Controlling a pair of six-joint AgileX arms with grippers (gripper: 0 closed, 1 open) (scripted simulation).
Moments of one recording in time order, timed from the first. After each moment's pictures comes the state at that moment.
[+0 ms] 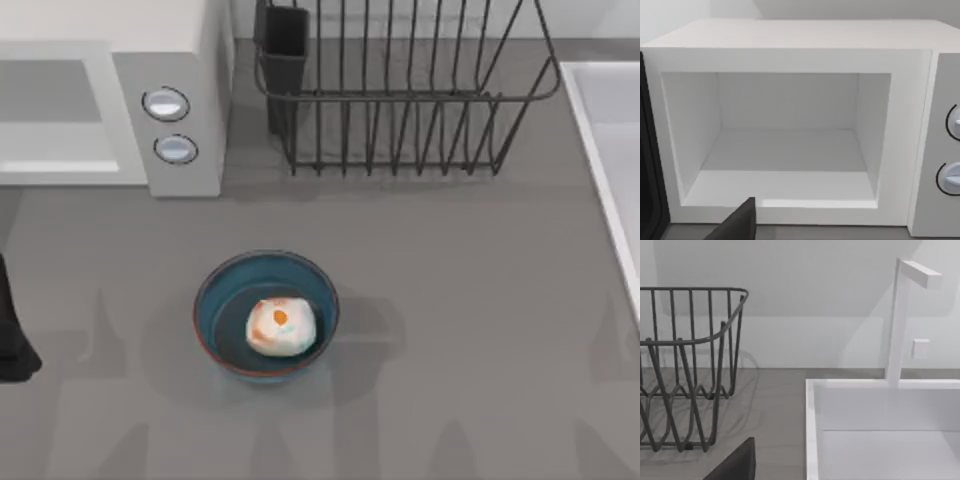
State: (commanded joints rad) left arm 0.00 0.00 0.00 0.00 0.00 0.00; right arm 0.00 0.00 0.00 0.00 0.00 0.00
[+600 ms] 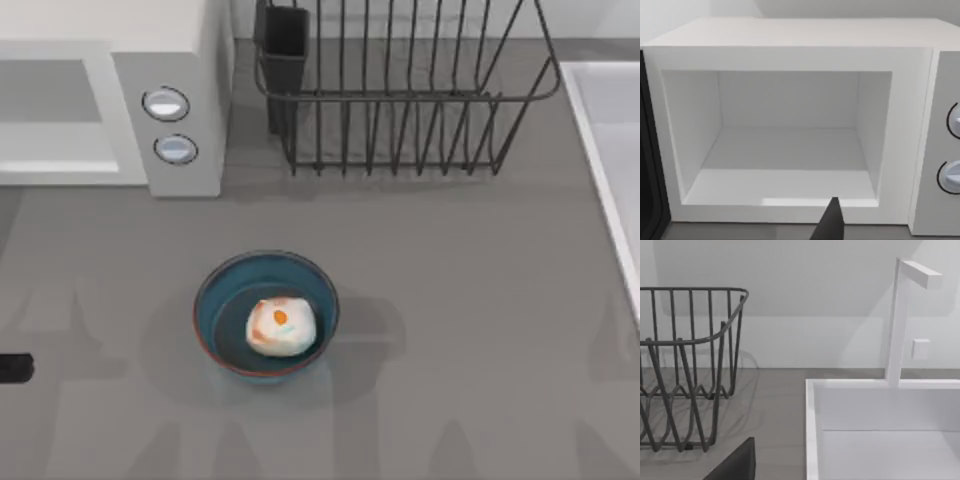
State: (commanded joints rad) left arm 0.00 0.00 0.00 0.00 0.00 0.00; right arm 0.00 0.00 0.00 0.00 0.00 0.00
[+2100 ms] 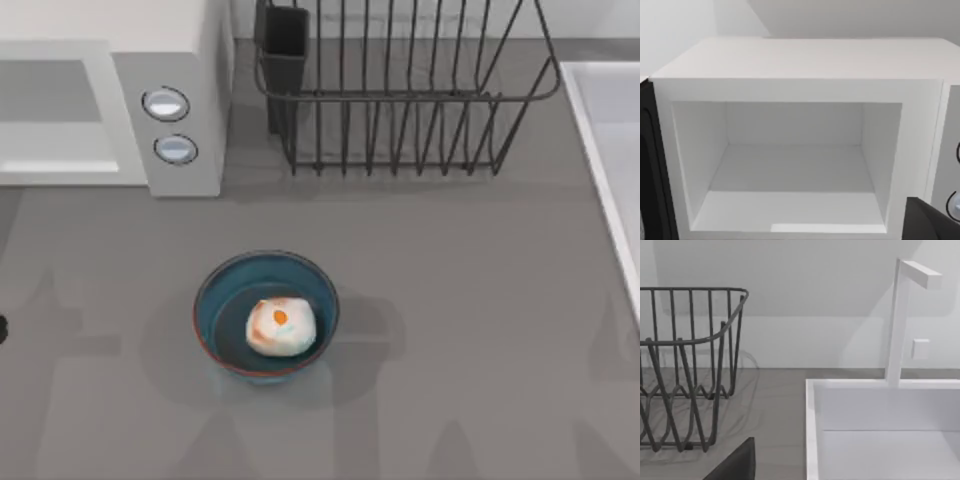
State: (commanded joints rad) left arm 0.11 0.23 0.11 0.12 0.11 0.00; right arm 0.00 0.00 0.00 0.00 0.00 0.00
